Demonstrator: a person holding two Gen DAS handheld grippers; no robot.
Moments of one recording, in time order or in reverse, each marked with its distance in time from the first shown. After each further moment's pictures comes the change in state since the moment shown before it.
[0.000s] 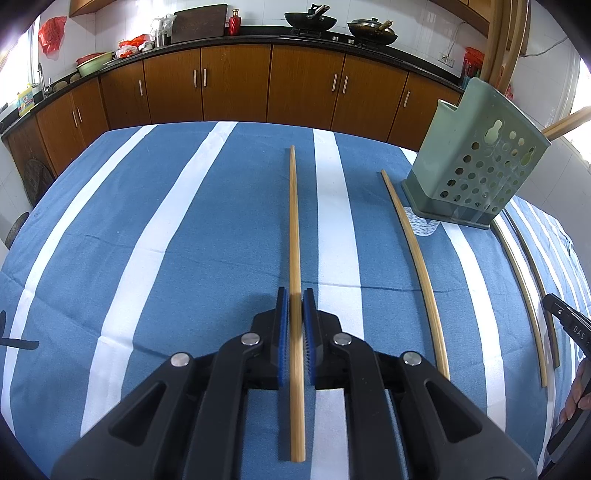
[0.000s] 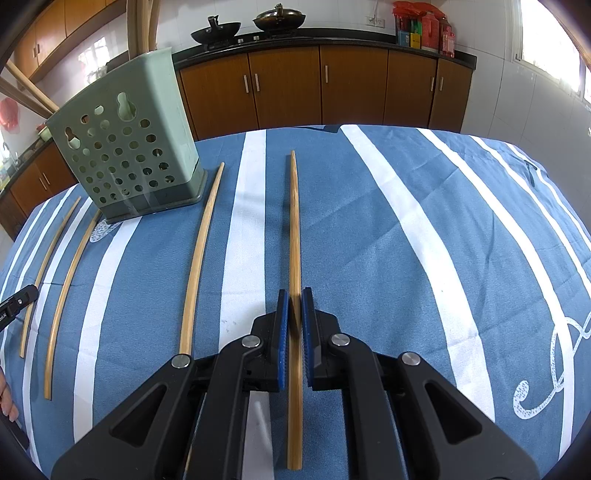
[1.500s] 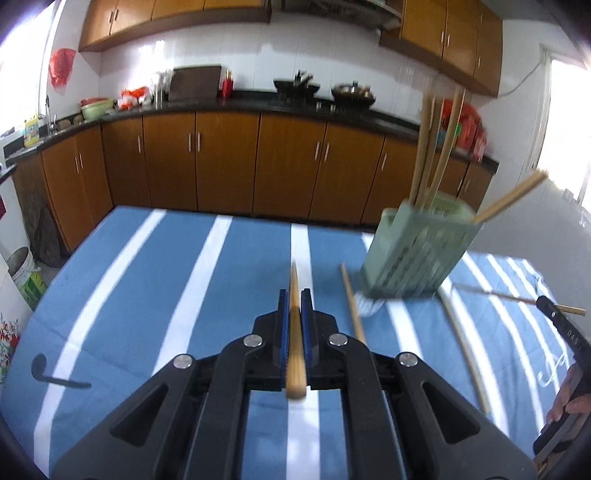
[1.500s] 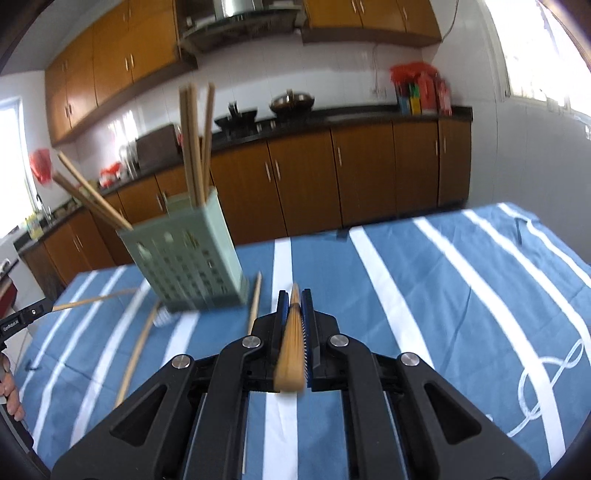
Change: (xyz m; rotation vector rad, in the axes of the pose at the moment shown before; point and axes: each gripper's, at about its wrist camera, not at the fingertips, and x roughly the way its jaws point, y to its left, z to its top) left arm -0.099 -0.011 0.033 0.005 -0.269 -0.059; right arm -0.089 -0.011 0.022 0.047 -0.351 0.126
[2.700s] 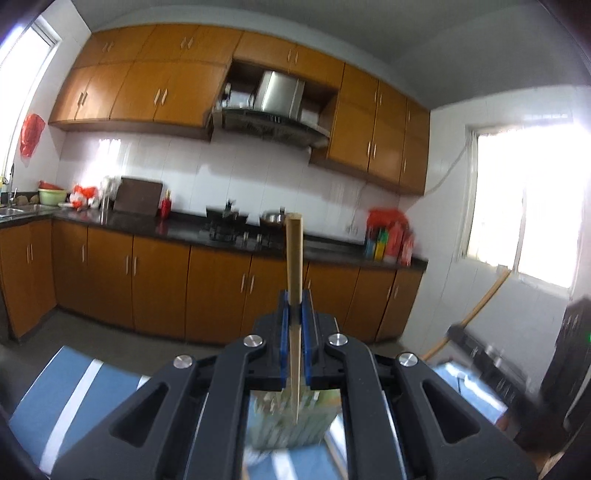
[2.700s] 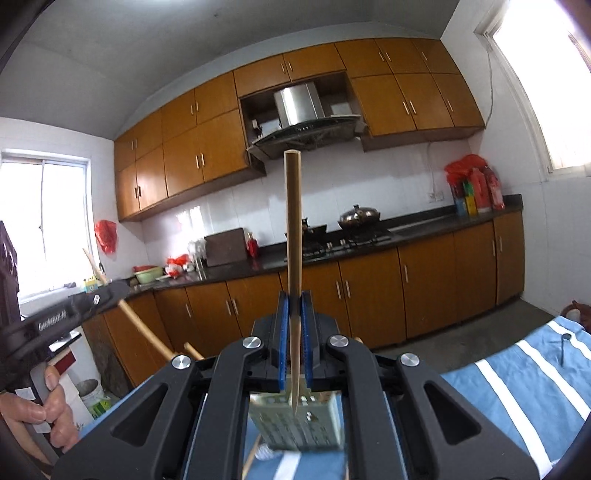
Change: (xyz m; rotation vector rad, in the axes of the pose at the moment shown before) left arm -0.105 -0.092 0.123 0.030 -0.488 -0.253; right arm -0.063 0.057 0.112 -0.033 -0.406 0.255
